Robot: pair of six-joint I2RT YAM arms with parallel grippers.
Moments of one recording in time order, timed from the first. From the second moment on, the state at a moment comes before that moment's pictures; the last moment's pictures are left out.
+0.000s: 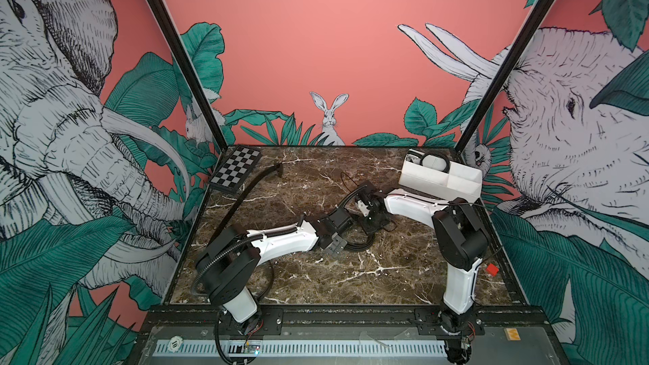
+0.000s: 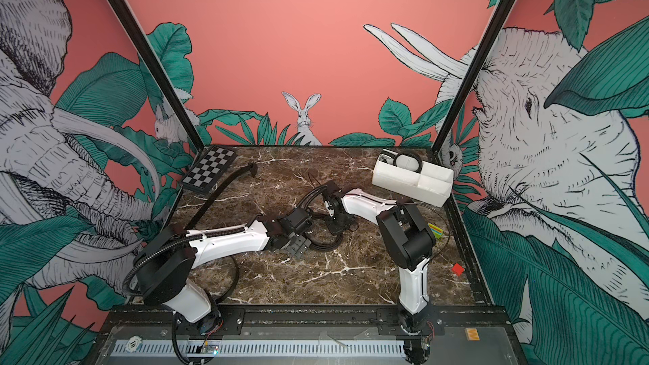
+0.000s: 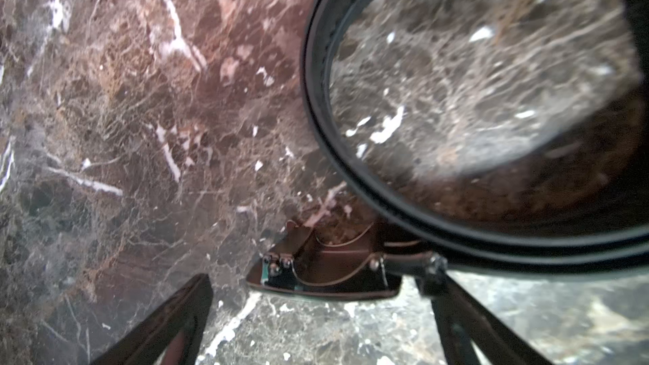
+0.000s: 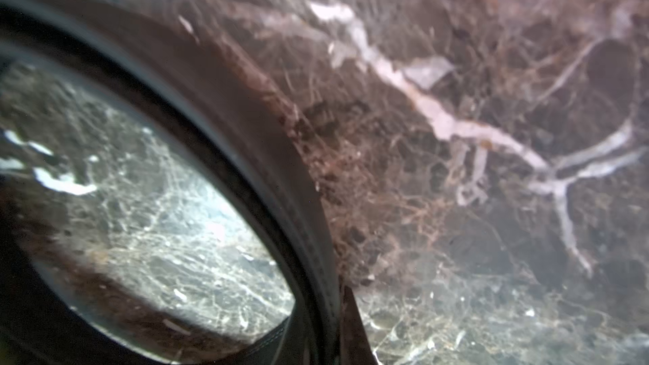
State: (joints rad) left arm -0.95 1.62 0.98 -0.58 -0.33 -0.17; right arm 0.64 1.92 1.29 -0.84 -0.02 0.12
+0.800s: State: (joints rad) left arm -0.92 1.46 0.98 -0.59 0.07 -0.53; right arm 0.65 1.93 1.31 -0.86 0.01 0.02
